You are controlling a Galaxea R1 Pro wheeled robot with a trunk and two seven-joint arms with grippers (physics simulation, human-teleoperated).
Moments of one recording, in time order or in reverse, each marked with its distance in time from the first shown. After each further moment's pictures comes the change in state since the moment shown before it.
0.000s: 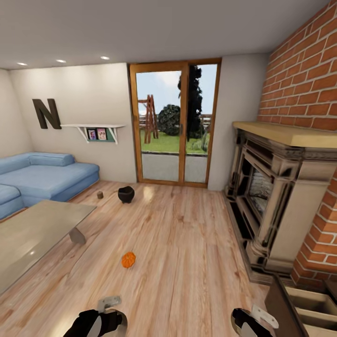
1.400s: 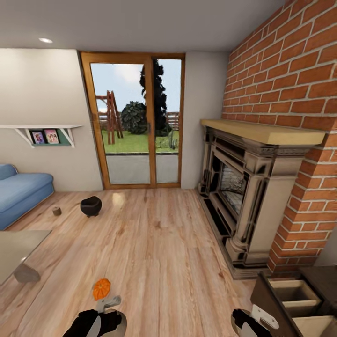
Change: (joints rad) left arm 0.000 0.003 0.002 0.000 0.000 0.000 0.000; right arm 0.000 0.000 -0.003 0.001 0.000 0.006 0.000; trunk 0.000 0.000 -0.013
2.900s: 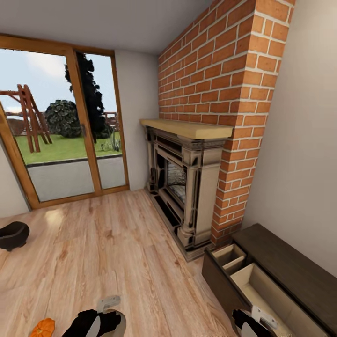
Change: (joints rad) left arm 0.000 0.003 0.001 0.000 0.000 0.000 0.000; right arm 0.000 -0.001 0.000 0.000 -0.002 0.006 0.000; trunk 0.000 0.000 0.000
